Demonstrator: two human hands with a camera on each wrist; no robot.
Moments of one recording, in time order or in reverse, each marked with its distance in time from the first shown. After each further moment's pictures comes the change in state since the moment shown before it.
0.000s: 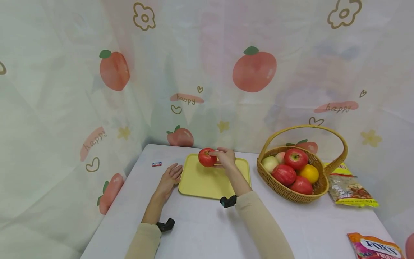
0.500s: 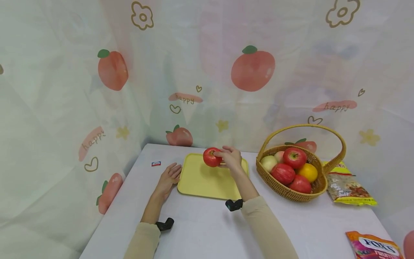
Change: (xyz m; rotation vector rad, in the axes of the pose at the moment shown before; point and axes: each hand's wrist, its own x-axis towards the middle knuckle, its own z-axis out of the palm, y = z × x) left_hand -0.003 0.004 0.001 0.005 -0.013 -0.003; right_hand -0.016 -0.006 -0.024 -0.037 0.007 -0.054
